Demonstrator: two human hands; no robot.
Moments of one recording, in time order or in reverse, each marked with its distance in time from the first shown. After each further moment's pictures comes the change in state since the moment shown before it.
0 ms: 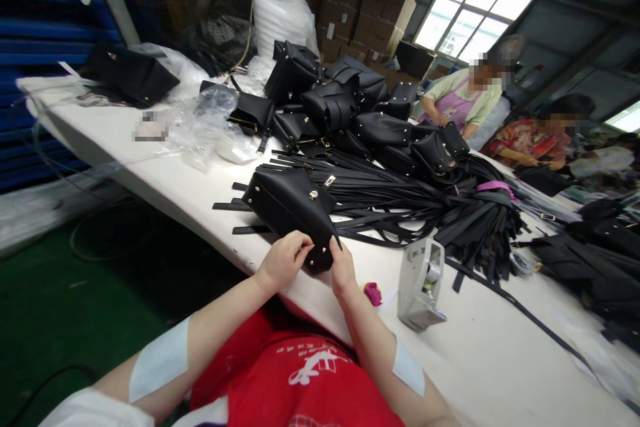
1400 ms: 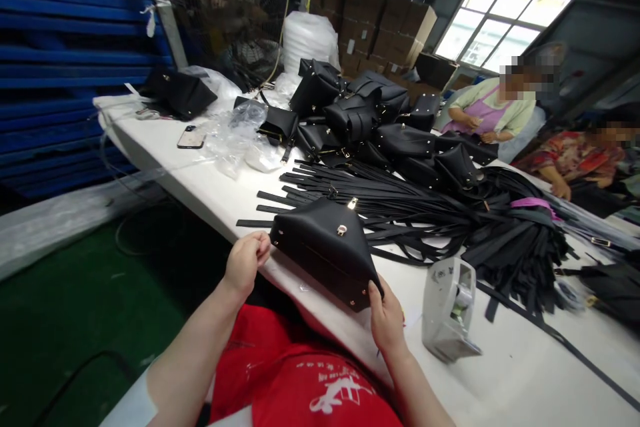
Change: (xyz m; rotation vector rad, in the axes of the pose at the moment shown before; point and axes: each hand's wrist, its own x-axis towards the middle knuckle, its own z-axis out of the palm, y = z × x) left_hand -0.018 -0.016 -0.089 -0.805 0.320 -0.672; right_hand -0.050 0.001 -0.061 -0.524 -0.051 -0.319
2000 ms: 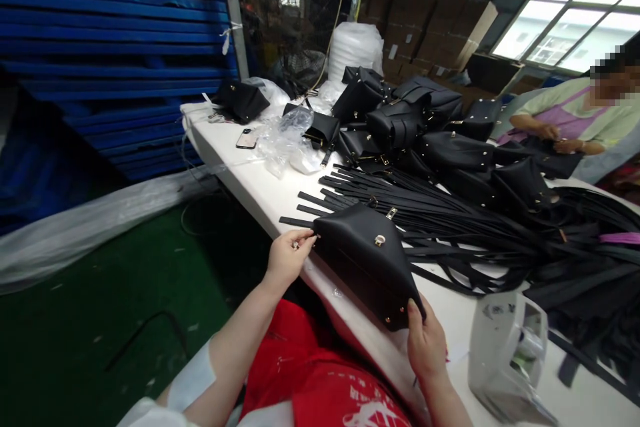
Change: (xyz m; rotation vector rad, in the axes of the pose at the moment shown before) left_hand 0.009 -0.038 -0.015 0.417 0.253 0.225; right_hand 0.001 0.019 0.006 -0.098 0.063 0.043
